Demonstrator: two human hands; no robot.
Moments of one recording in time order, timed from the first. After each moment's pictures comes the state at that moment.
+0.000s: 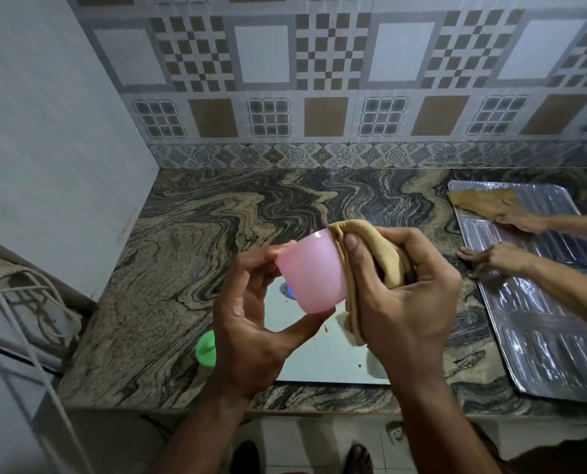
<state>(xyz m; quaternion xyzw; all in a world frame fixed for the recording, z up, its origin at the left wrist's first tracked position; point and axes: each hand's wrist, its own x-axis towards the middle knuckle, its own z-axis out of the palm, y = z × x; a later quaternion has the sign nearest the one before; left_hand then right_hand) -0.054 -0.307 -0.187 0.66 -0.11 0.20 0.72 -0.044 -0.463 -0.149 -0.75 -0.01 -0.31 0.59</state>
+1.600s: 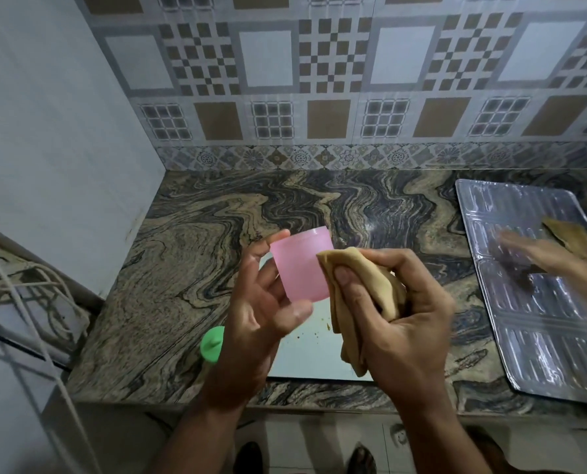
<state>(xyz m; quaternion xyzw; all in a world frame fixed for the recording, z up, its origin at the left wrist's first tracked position) -0.071 -0.309 -0.172 0.51 -0.03 -0.02 0.86 -0.095 -0.432 -0.124 -0.70 -0.10 -0.20 0.67</state>
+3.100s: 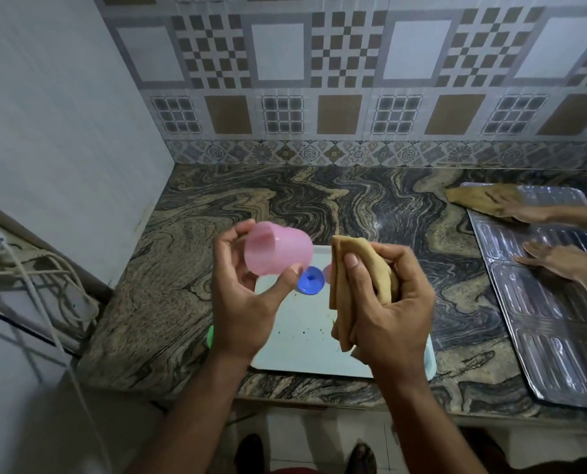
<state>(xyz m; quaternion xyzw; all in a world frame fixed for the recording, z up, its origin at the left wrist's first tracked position) -0.043 -0.288 -0.195 0.67 0.04 0.18 0.72 -0.057 -0.451 -0.181 -0.67 0.03 -0.20 0.71</state>
